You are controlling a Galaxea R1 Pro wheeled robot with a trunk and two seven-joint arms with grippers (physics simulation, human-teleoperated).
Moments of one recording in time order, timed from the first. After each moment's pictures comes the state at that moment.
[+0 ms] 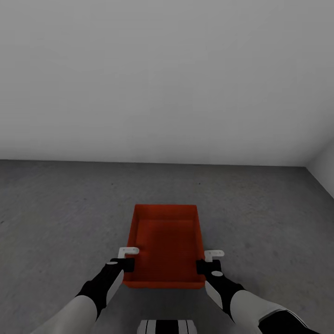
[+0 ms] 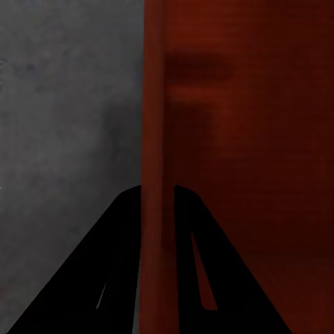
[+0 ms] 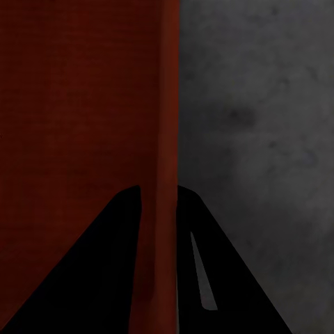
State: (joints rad) left arm -0.64 -0.08 -0.08 -0.46 0.06 0.27 0.13; right arm -0.74 0.11 0.30 -0.11 -0.22 -0.13 -0.20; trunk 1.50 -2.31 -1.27
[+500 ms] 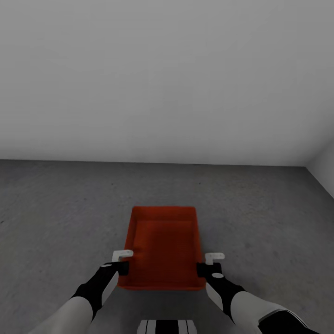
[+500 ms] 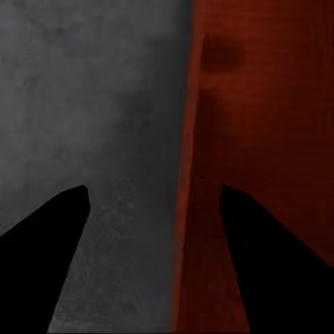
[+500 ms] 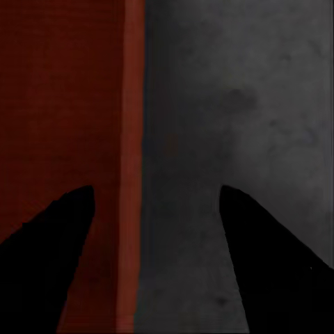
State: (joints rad) left arm -0.64 -0.06 -0.02 -0.43 0.07 0.27 0.14; right arm -0.74 0.11 0.30 -0.09 -0.24 -0.11 -0.19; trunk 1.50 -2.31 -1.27
